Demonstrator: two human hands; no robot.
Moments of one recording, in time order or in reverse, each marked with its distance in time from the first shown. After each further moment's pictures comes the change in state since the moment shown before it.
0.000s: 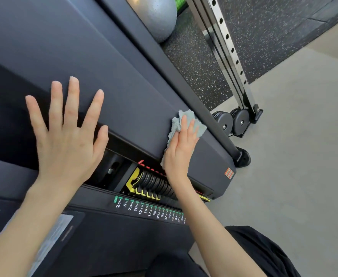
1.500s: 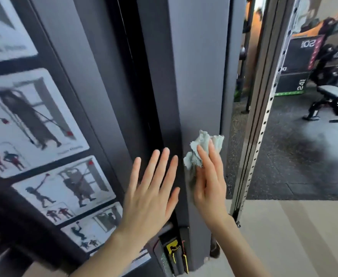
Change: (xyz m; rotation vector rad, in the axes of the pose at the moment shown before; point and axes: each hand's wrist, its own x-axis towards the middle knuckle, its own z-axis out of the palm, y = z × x) left_hand 0.070 -0.259 -0.228 -0.284 -0.103 -0.403; right_hand 0.037 -0.509 0.062 -0.177 -0.592 -0.779
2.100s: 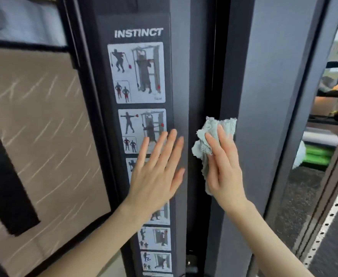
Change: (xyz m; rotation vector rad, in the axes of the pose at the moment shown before) left_hand 0.083 -0.112 -0.236 0.388 0.134 -0.335; right_hand 0.219 -0.192 -0.034 0.283 -0.186 -0.531
